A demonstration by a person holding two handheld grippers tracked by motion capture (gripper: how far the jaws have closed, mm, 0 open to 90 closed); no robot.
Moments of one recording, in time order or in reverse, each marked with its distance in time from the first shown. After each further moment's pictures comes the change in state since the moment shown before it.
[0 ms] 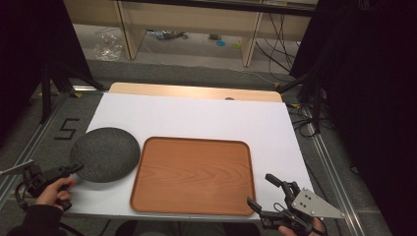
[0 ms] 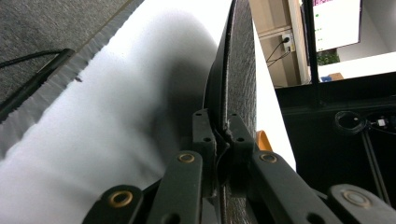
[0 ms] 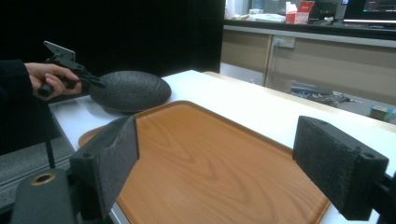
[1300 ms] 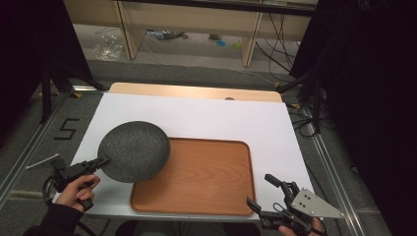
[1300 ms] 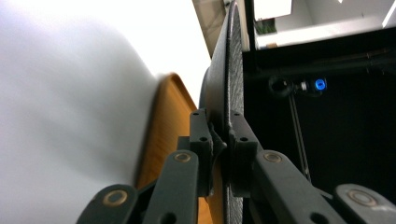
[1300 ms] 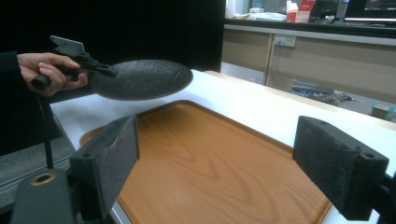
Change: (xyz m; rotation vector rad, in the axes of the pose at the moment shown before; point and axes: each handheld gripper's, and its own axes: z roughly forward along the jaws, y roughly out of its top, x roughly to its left) left arm -0.057 -0.055 0.028 0.164 -0.234 -0.018; right arm 0.000 -0.001 0.001 0.005 0.005 0.004
